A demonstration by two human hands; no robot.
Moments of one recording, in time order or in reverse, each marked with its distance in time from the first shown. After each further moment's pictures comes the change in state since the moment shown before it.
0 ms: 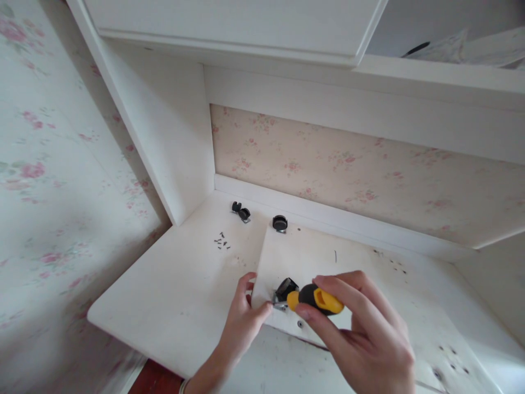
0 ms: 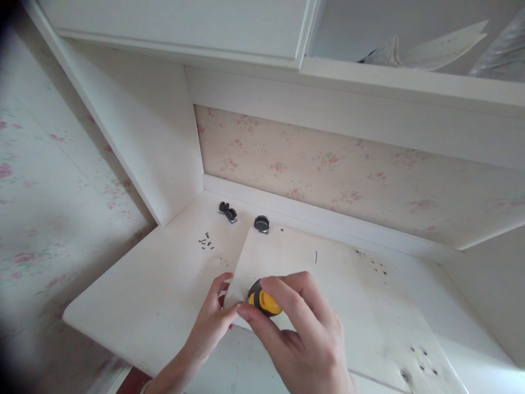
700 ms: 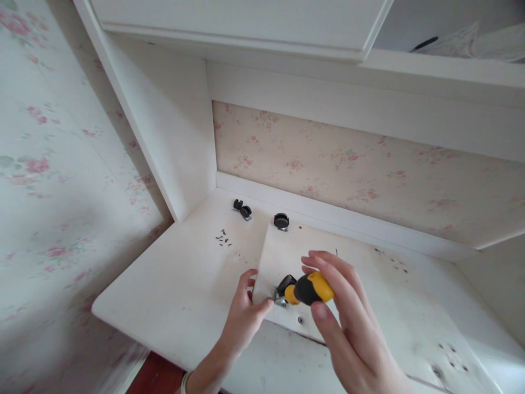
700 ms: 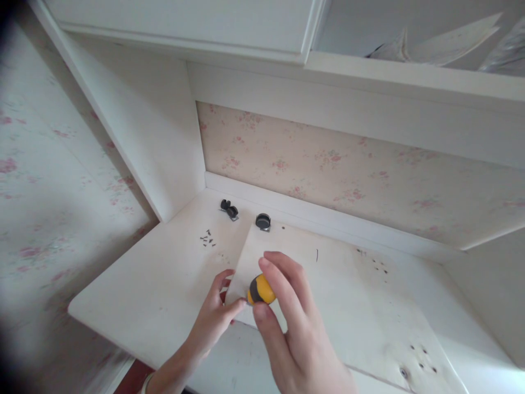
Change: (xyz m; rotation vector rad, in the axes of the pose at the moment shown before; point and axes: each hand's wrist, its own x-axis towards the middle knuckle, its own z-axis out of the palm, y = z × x) left_hand 0.002 -0.004 -0.002 0.011 -0.009 0.046; right_hand -0.012 0.003 0.002 0.102 -0.191 0.064
